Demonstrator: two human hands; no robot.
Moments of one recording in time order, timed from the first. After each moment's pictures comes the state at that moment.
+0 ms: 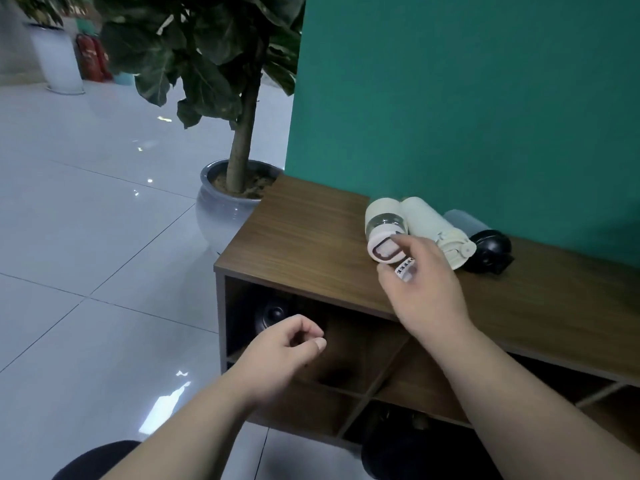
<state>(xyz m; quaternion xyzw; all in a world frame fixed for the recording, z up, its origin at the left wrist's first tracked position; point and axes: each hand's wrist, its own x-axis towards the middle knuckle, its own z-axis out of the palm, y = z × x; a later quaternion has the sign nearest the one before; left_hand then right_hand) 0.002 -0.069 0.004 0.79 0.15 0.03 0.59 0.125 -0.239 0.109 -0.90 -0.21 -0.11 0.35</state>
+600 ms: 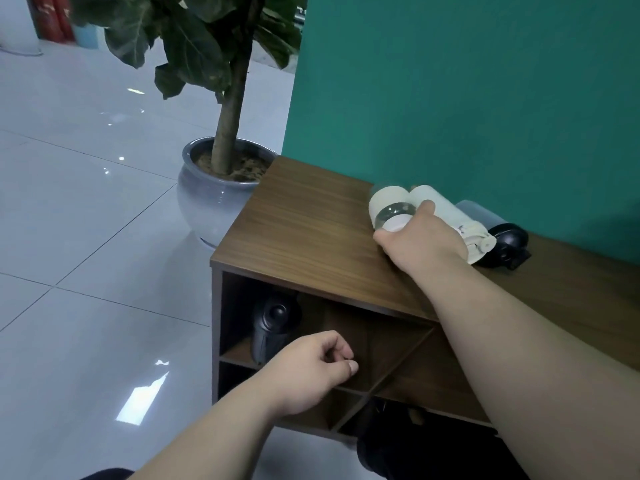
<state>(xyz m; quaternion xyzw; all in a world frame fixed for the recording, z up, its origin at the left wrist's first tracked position) 0.033 -0.075 -0.023 0.82 0.07 -0.07 0.57 0.203 -0.178 0.112 -0.99 -0.03 -0.07 0.11</state>
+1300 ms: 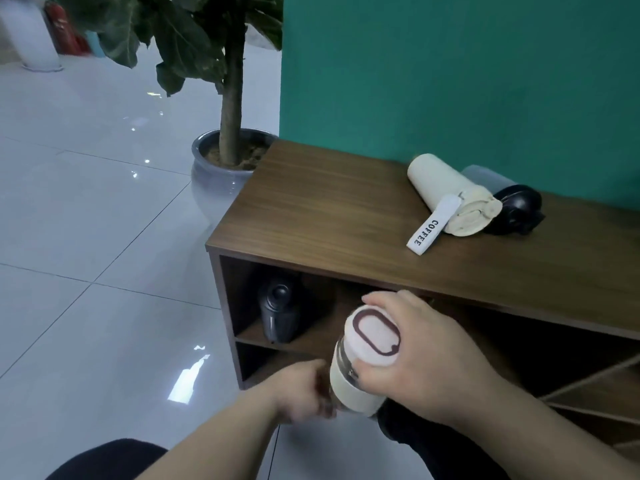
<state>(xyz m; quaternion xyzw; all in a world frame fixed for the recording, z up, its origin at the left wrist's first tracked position) 0.022 -0.084 -0.100 0.87 0.08 -0.24 0.42 0.060 -0.259 0.081 -0.93 -0.29 0.11 0.19</state>
